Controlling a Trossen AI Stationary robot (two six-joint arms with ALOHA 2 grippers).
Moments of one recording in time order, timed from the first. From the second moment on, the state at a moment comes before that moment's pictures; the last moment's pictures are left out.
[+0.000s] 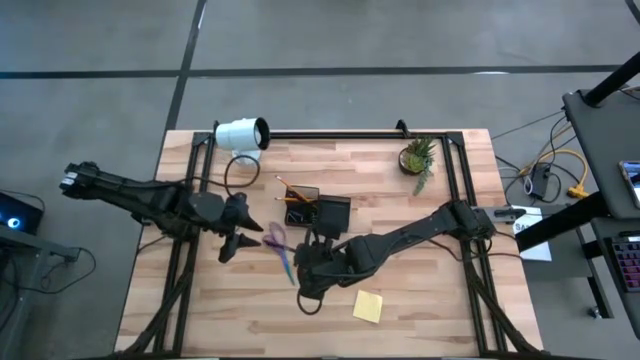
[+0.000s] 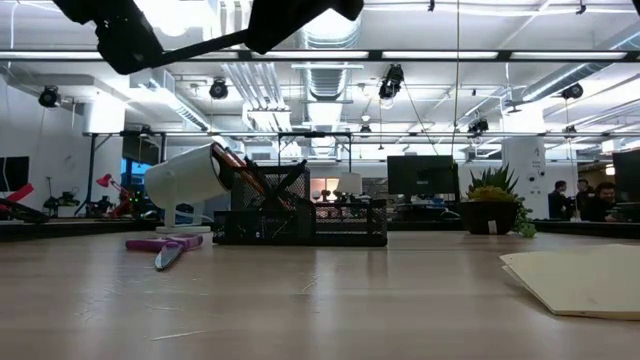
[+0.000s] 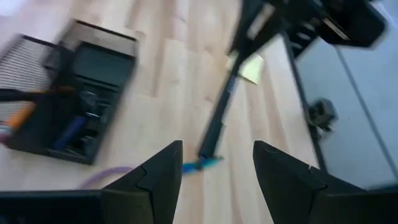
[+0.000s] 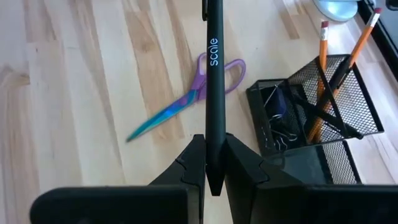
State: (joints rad) left arm -0.25 0.80 0.76 -0.55 -0.02 -0.41; right arm 0.38 2.19 2.12 -1.01 0.51 0.49
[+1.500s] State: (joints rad) left arm -0.23 0.96 0.76 -0.43 0.11 -0.28; right arm 0.38 2.19 2.12 -0.98 0.53 0.46
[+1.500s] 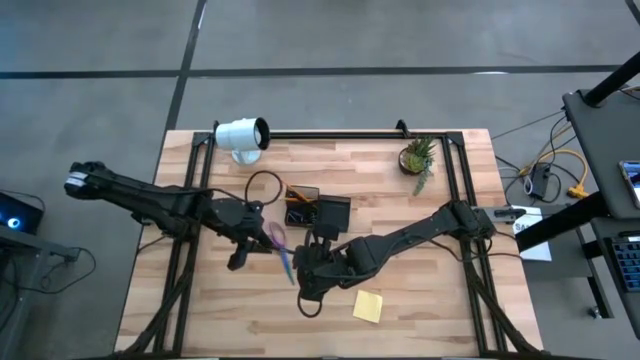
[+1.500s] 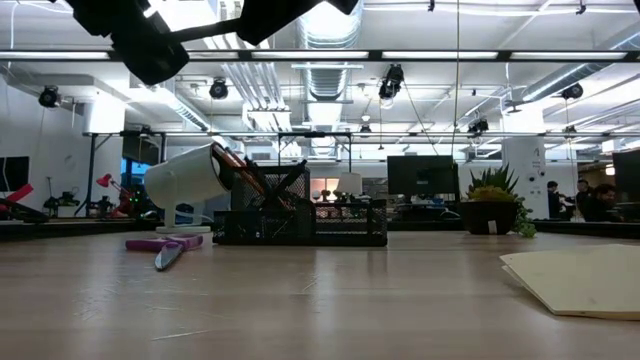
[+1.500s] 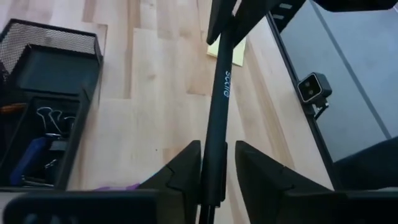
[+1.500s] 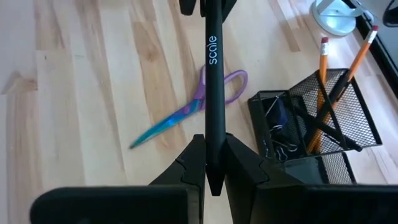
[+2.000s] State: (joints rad) left arm -0.22 0.94 0.76 -0.46 0.02 -0.18; right arm 0.36 2.19 2.12 -1.00 0.53 0.48
